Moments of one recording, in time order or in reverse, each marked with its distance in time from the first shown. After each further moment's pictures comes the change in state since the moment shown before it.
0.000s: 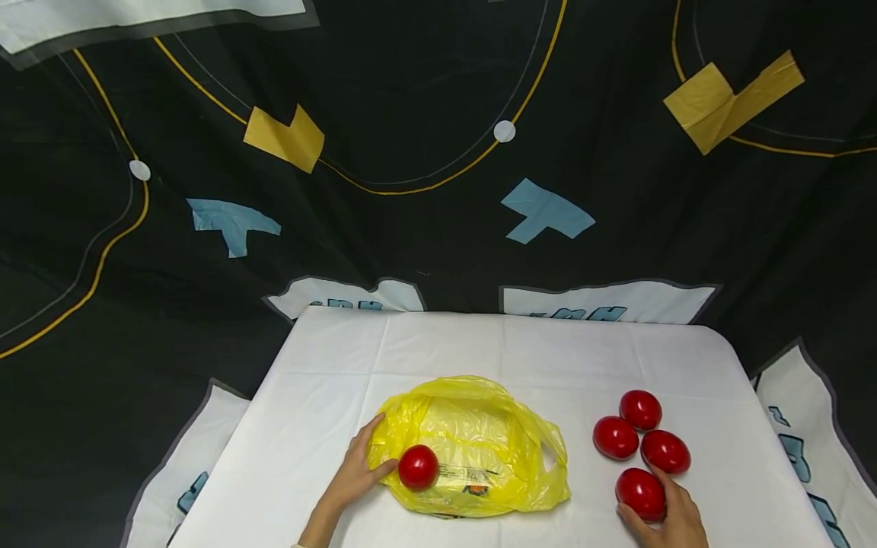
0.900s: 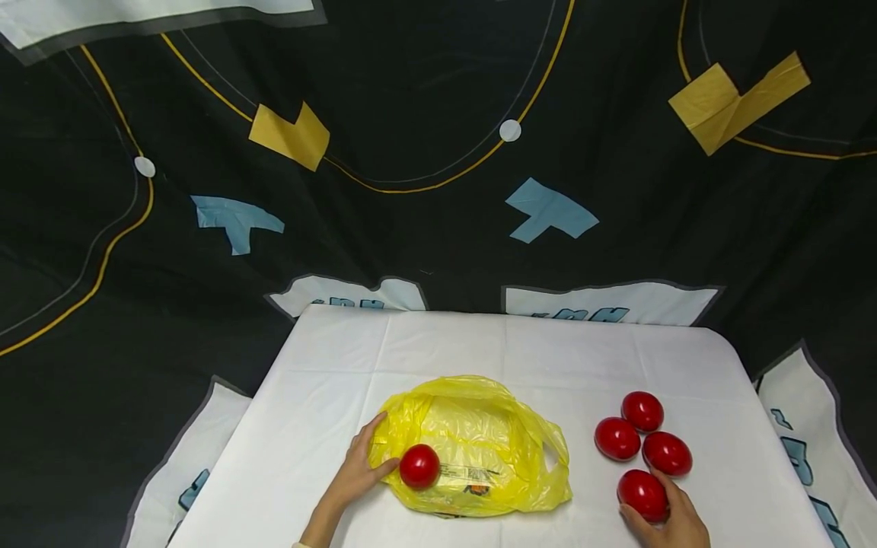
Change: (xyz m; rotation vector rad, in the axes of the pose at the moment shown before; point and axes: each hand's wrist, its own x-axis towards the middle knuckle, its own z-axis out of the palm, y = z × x) left_hand 0.001 -0.001 0.001 0.020 0.011 -0.020; right_hand 0.002 0.001 -0.006 0.005 -0.045 -0.007
